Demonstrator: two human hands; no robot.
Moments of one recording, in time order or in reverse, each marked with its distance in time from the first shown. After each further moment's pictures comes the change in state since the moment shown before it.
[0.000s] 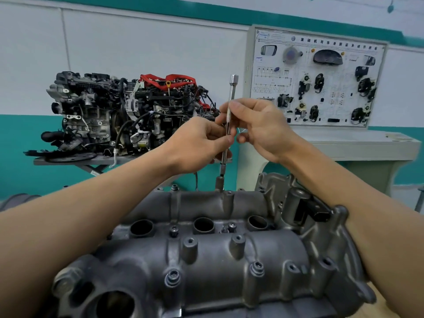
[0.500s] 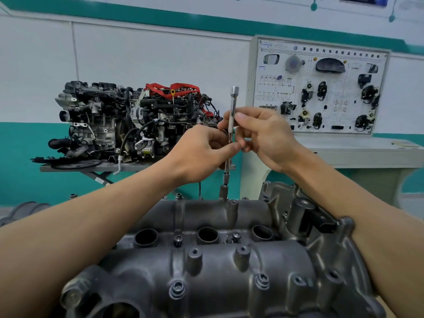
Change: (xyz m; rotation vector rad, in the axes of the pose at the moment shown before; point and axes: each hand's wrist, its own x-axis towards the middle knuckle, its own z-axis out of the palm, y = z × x) left_hand 0.001 -0.004 0.001 0.042 0.070 0.067; right_hand 0.001 0.001 -0.002 0.016 -0.013 -0.030
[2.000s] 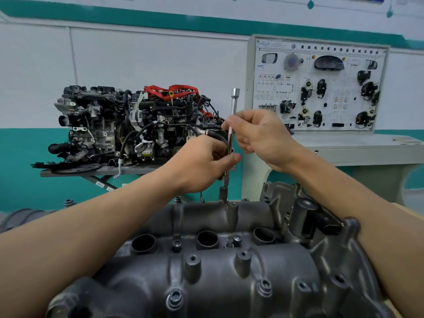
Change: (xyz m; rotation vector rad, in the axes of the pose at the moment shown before) left_hand -0.003 0.000 0.006 0.187 -0.074 -0.015; right_hand 0.004 0.008 -0.002 -0.177 0.014 -0.031
